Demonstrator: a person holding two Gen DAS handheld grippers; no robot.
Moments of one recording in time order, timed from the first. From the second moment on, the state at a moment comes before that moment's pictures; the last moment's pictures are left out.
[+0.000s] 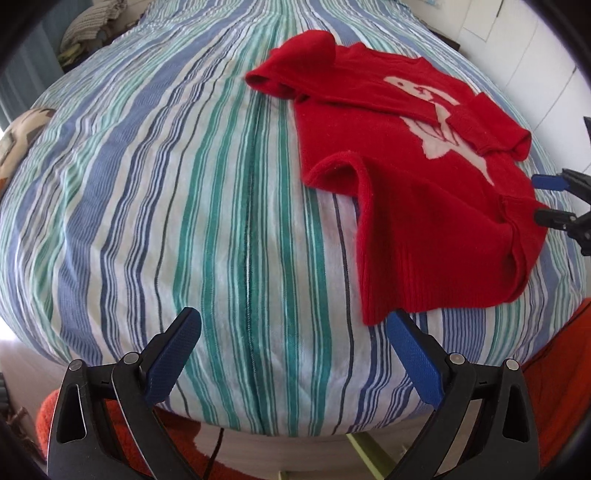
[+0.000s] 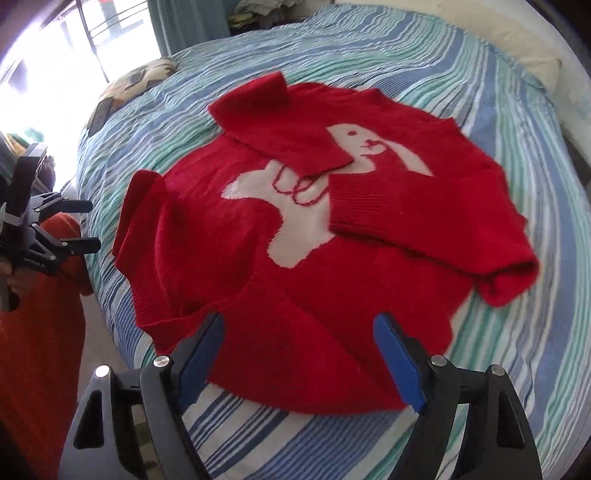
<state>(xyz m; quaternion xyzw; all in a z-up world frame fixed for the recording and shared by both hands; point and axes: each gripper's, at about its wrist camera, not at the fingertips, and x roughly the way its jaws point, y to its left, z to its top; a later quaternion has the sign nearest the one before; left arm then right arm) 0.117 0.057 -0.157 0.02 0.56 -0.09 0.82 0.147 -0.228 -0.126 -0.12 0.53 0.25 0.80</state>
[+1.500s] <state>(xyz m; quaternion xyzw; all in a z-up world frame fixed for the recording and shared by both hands) 0.120 0.056 -0.177 -0.11 0.59 -0.20 0.77 -0.003 -0.309 -0.186 0.41 0.54 0.10 0.72</state>
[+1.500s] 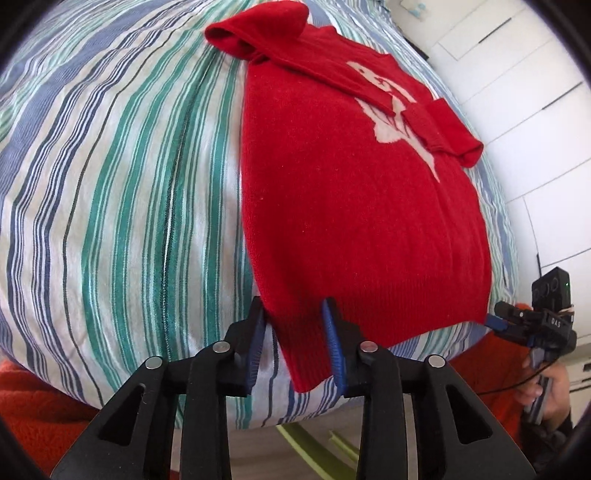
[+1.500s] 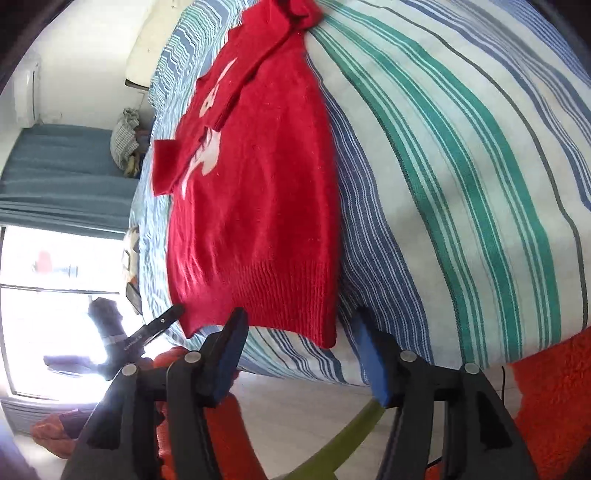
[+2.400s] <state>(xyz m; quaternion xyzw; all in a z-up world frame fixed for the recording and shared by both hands) 0.087 0.034 -0.190 0.02 0.57 -0.07 0.82 0.002 -0.319 -0.193 0.25 0.59 0.00 0.77</state>
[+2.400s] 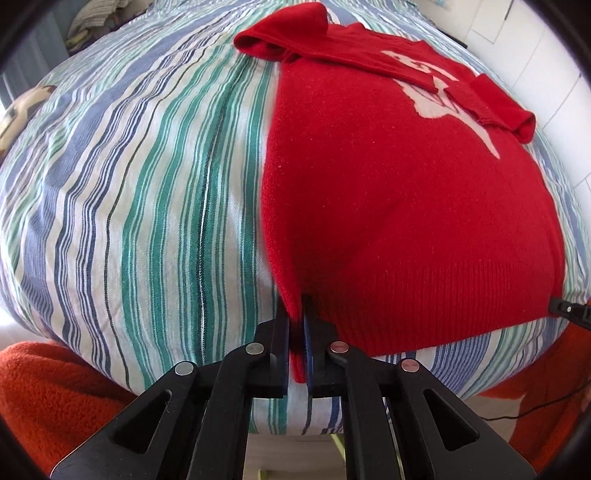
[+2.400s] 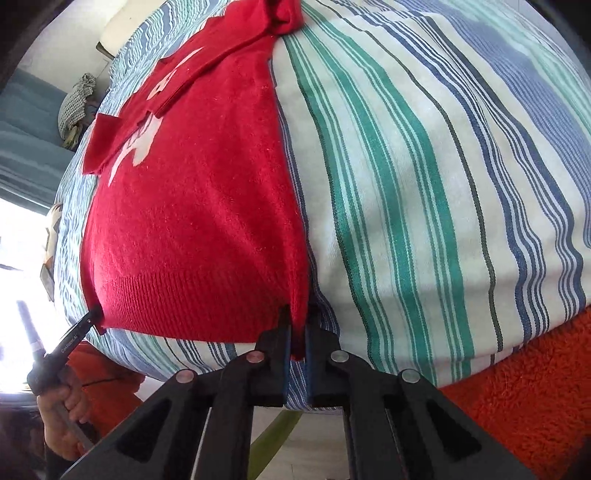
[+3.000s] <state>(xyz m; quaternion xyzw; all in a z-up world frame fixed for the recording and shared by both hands) 0.059 0.124 -0.124 -0.08 0.51 0.04 0.85 0.069 -0.305 -0.060 -0.04 0.51 0.05 0.86</state>
